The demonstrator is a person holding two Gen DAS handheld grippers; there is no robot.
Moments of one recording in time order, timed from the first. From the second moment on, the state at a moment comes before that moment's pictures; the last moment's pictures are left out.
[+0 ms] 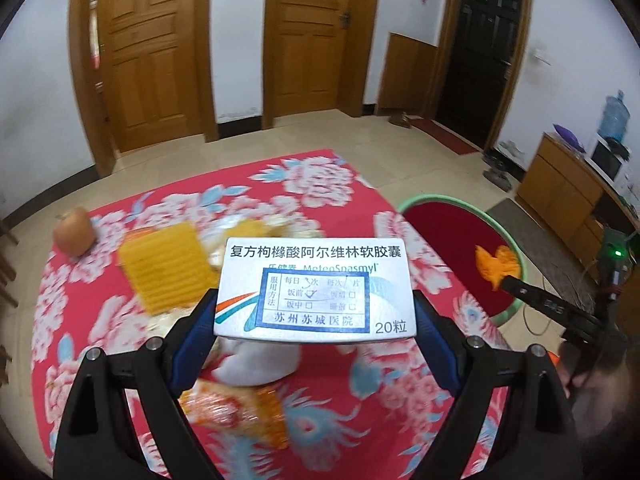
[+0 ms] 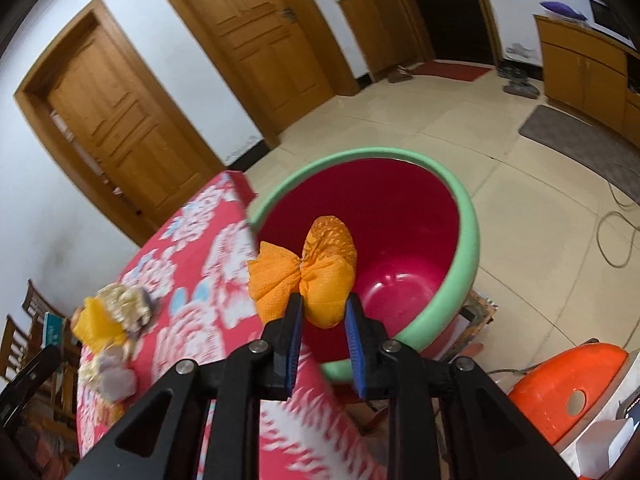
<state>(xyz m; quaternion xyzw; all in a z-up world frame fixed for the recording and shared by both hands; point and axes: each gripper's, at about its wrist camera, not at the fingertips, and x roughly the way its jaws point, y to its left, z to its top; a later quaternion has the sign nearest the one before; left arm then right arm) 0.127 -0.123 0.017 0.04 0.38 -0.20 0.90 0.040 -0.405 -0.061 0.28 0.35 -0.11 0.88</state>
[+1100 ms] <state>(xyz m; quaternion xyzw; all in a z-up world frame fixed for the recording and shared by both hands) 0.165 -0.315 -0.039 0.14 0.40 -0.31 0.85 -0.021 -0.461 -0.036 0.33 0.26 -0.19 0.89</state>
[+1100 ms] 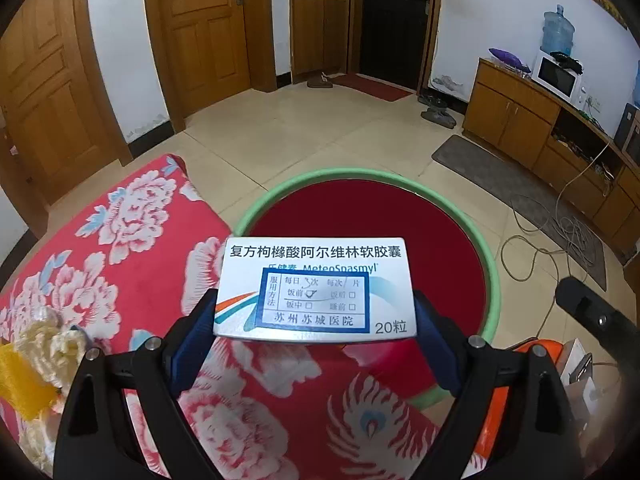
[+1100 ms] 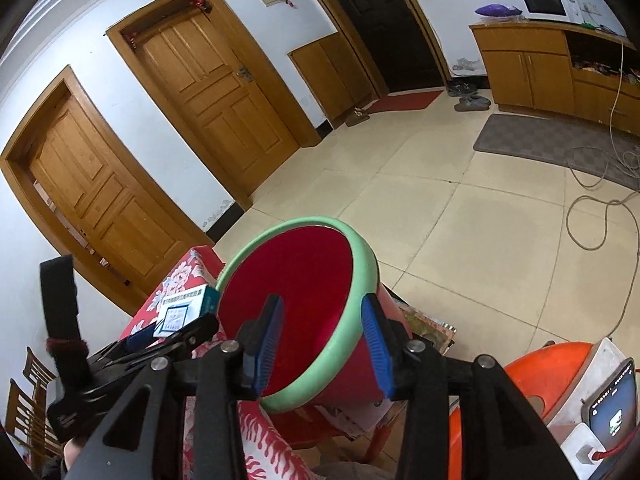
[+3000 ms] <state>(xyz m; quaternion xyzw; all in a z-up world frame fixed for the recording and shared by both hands) 0.161 -0.278 -0.037 0.07 0.43 -0.30 0.85 -0.024 -0.455 -0.039 0.33 0.27 -0.17 0.89</state>
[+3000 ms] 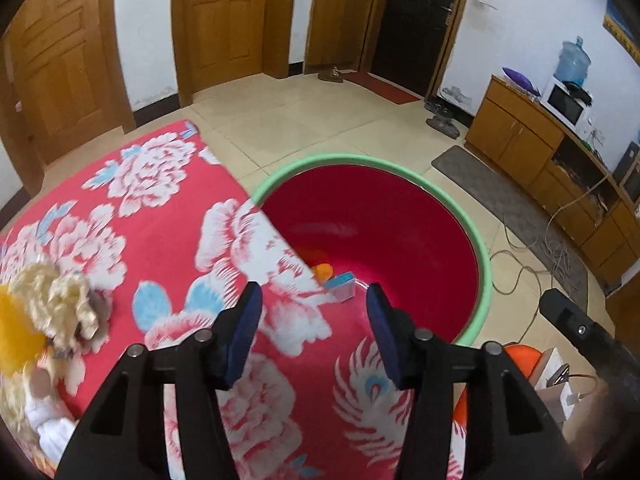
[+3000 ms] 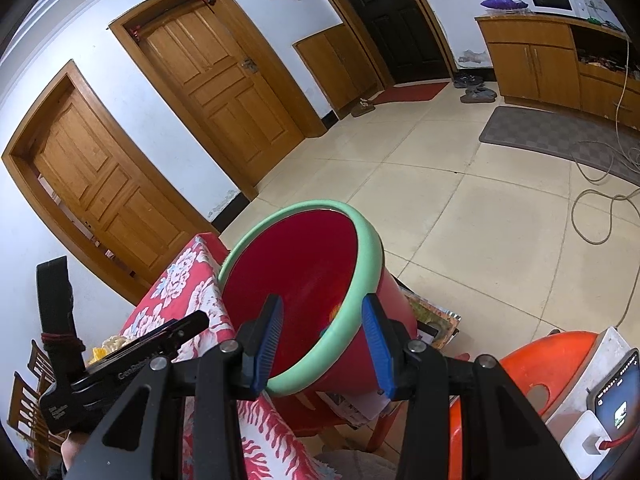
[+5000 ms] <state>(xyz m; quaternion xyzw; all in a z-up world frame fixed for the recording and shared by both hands) 0.155 -0.007 -0.043 -0.08 0.44 -0.09 0.89 0.004 -0.314 -0.020 0.24 0.34 -0.04 0.91</state>
